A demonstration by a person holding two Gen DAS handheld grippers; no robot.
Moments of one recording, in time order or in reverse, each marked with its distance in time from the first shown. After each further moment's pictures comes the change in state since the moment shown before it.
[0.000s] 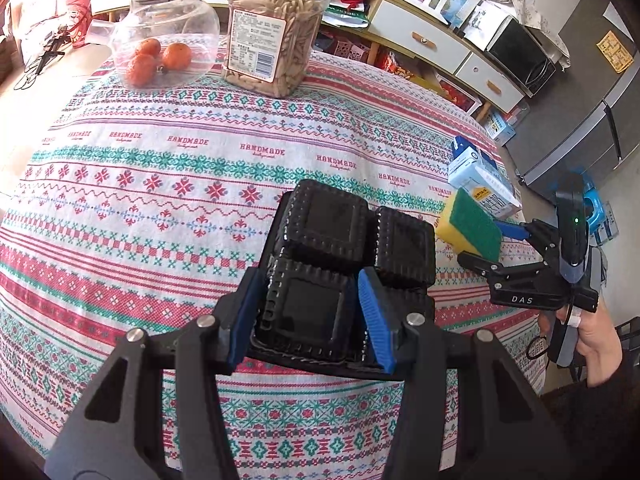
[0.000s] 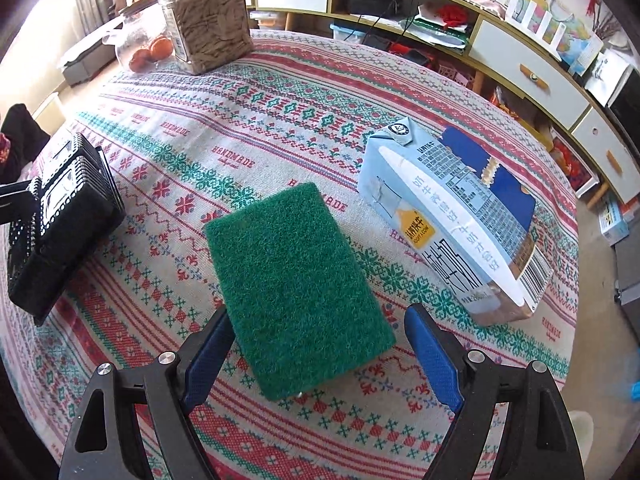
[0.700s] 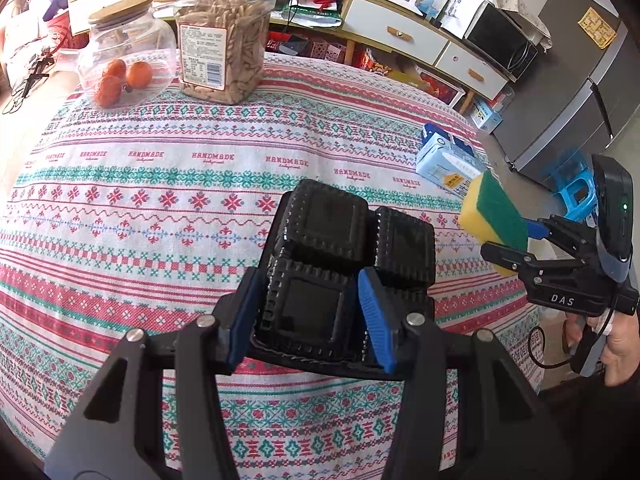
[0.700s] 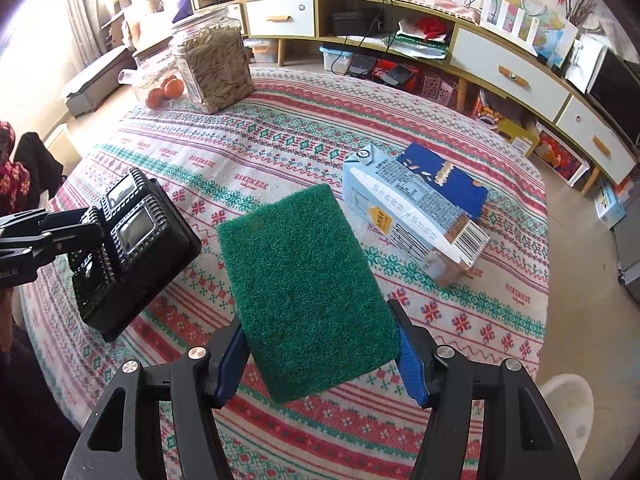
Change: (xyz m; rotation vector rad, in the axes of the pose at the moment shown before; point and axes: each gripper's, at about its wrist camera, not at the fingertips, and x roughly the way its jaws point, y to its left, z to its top) left arm 0.001 -0.042 -0.001 0.076 -0.017 -0.022; right arm -0.071 -0.014 -0.023 0.083 -0.064 0.022
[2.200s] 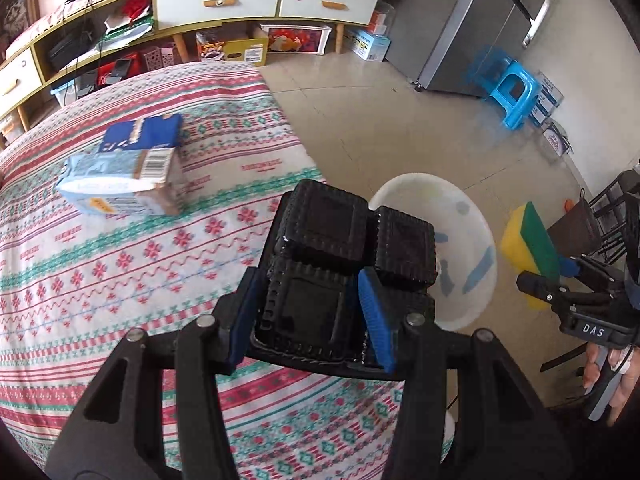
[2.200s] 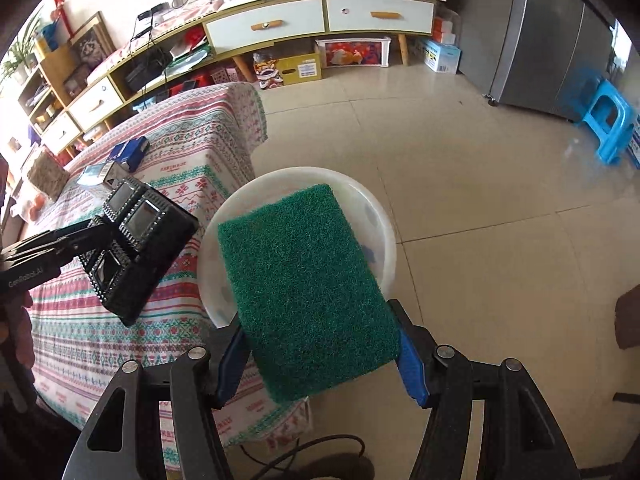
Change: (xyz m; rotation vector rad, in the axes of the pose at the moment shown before) left arm 0.089 -0.298 -0.009 0.377 0.087 -0.146; right arm -0.137 -0.240 -0.232 0.594 -0.016 -0.207
